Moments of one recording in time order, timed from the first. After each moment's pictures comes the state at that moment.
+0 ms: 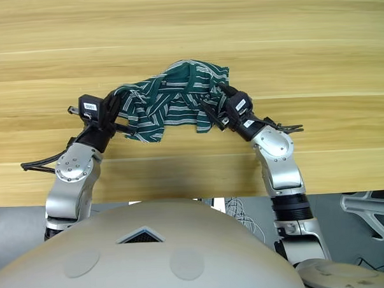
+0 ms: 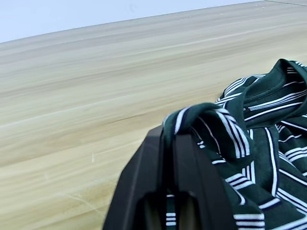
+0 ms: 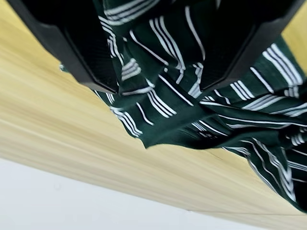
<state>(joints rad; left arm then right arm) 0.38 0.16 -0.20 -0.55 0.00 0.38 -0.15 0.22 -0.39 0.11 -0.09 0.14 -0.04 0.54</state>
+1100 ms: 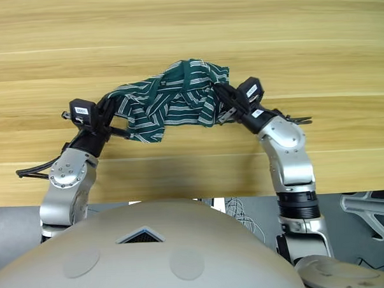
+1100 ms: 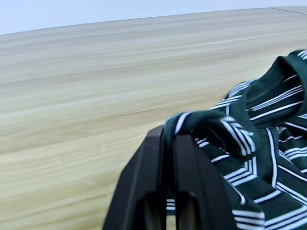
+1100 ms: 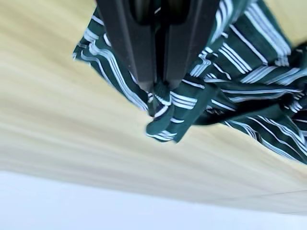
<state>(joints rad) 0.44 0.16 -0.14 -0.59 -0.07 0.38 -0.16 0.20 -0.44 0.00 -0.26 0.32 0.15 0.65</state>
